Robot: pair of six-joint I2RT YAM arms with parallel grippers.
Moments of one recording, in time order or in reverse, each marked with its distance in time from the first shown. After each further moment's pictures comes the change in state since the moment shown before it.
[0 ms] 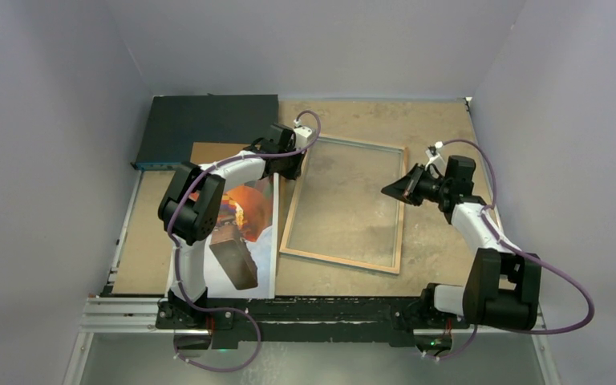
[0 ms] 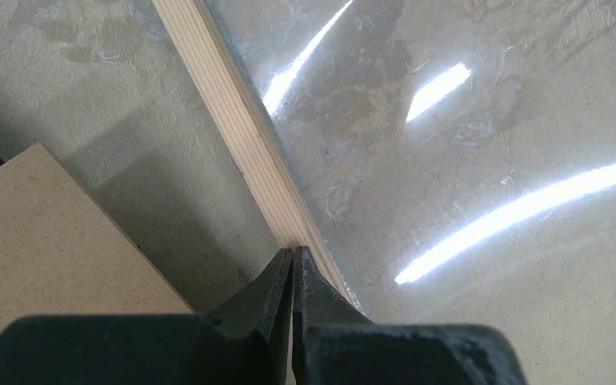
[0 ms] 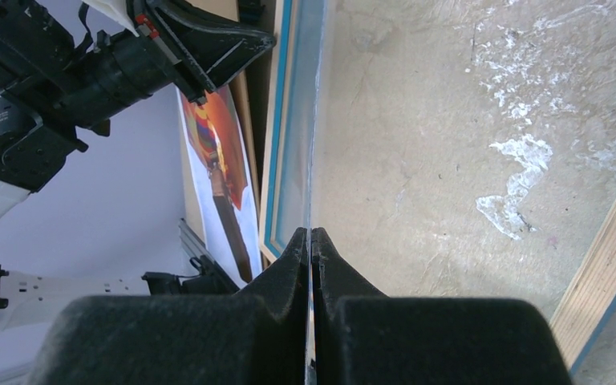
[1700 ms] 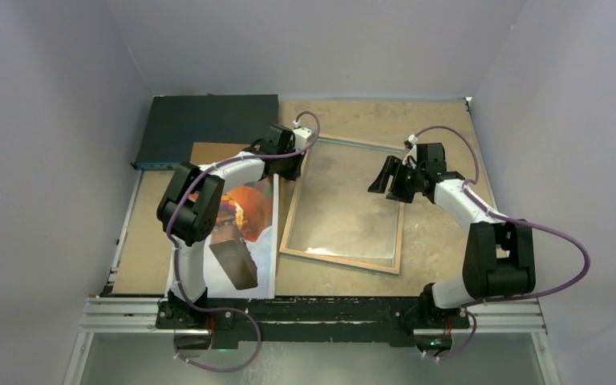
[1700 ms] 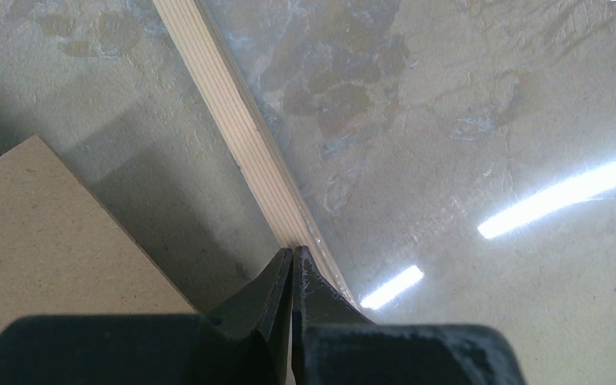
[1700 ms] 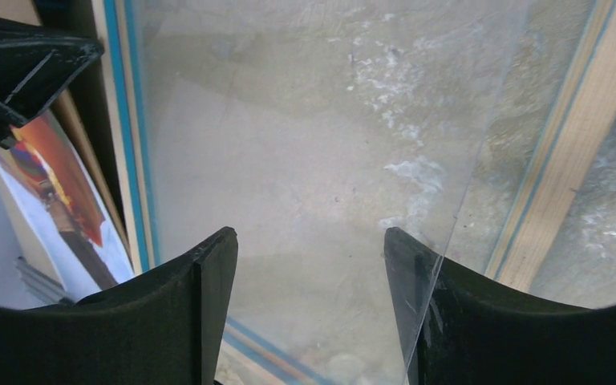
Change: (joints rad) left arm 0.000 -0.011 -0.019 0.010 0.004 0.000; right arm 0.196 0.190 0.192 -0.208 0.422 -0.160
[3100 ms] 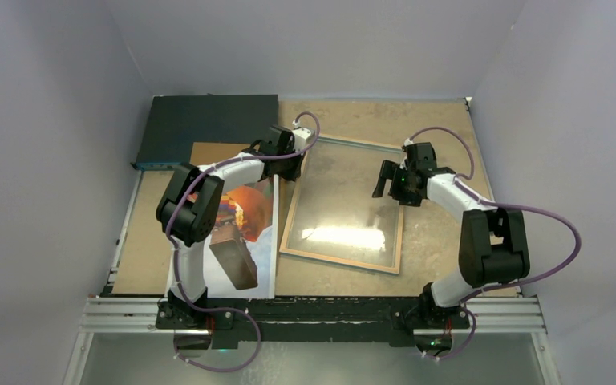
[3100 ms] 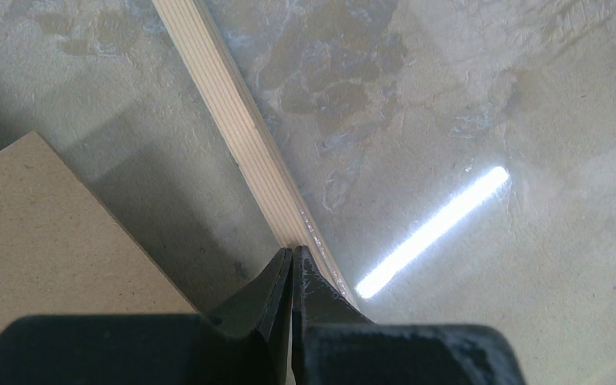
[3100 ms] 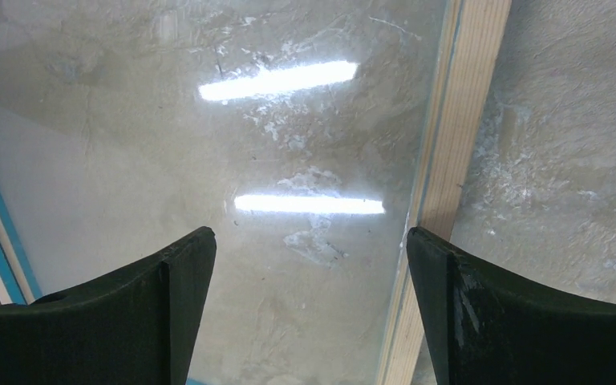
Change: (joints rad) left arm 0.000 -0.008 -0.016 0.017 0.003 -0.001; right arm 0.050 0.085 0.045 -0.080 0.285 -0.060
